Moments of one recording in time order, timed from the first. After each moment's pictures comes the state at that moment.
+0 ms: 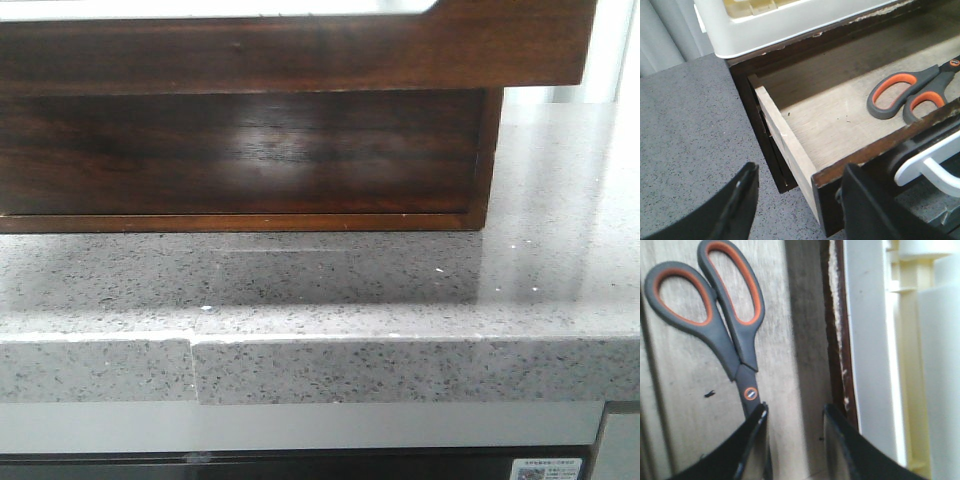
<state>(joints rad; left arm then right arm) -0.22 0.53 -0.77 -0.28 0.71 0.46 0.79 1.49 -1.76 -0.21 1.19 -0.66</state>
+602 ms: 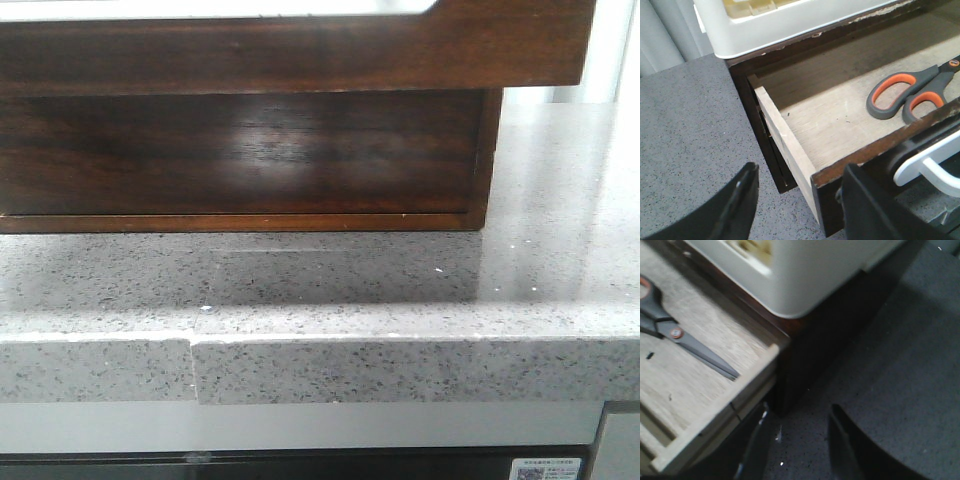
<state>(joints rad) -0.22 0.53 -0.77 -0.28 0.71 0.46 0.06 1.06 -1.19 0.44 0.93 -0.63</state>
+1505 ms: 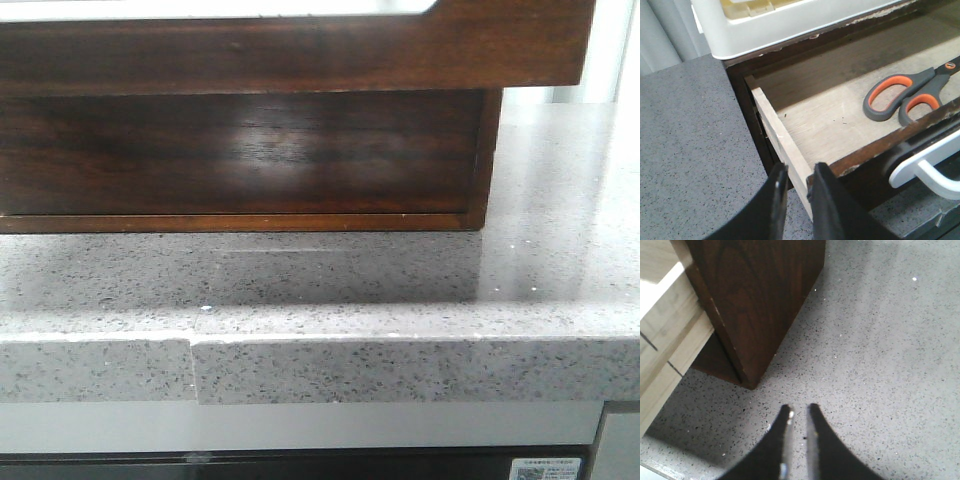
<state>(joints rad) -0.22 0.53 -0.77 -0.29 0.71 0.46 -0.12 0.85 -0.83 0.54 0.74 -0.63</state>
